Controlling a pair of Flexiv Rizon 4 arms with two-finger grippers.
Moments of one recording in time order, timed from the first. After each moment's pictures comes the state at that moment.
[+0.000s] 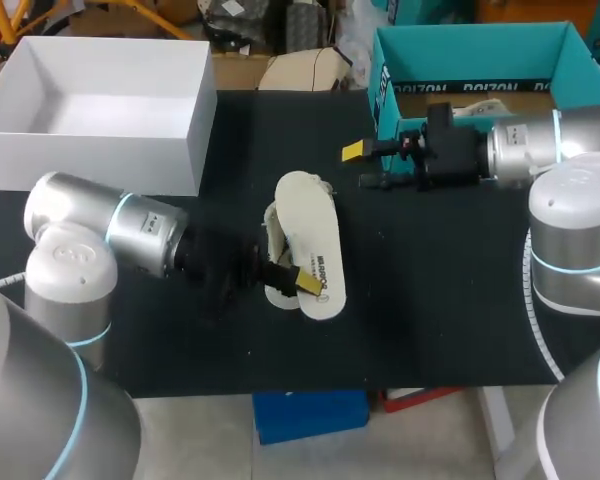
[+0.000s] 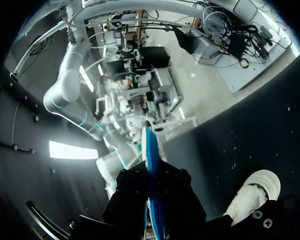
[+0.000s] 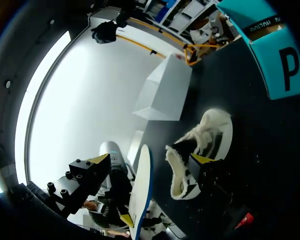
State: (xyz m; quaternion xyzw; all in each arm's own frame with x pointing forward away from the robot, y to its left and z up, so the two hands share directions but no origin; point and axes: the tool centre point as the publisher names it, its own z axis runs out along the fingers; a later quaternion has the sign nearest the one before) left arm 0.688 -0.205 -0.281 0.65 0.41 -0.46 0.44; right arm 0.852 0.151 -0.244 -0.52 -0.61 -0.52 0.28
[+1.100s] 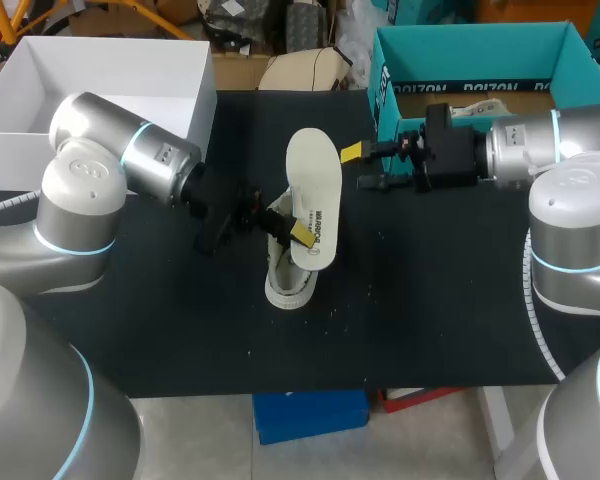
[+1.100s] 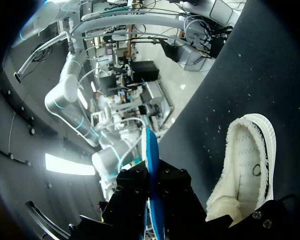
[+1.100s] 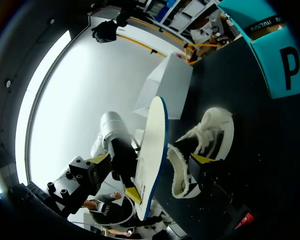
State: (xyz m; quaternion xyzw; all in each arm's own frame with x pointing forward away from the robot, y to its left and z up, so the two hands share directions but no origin) left arm 0.762 -0.199 -0.276 0.71 0.36 -0.46 0.40; right arm 0.845 0.157 -0.243 -0.51 -0.62 -0.52 0.30
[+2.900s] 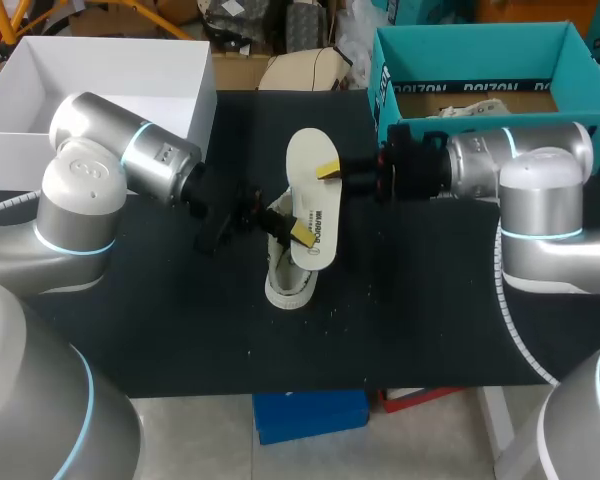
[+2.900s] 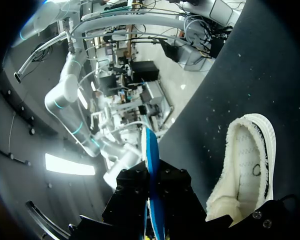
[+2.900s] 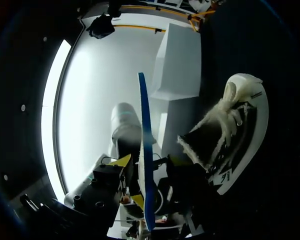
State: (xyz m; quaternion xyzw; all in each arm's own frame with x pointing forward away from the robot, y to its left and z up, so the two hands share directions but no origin) left arm 0.762 -0.199 -0.276 0.71 0.36 -0.46 0.40; right arm 0.851 0.199 -0.268 -0.48 -0.56 -0.50 0.46
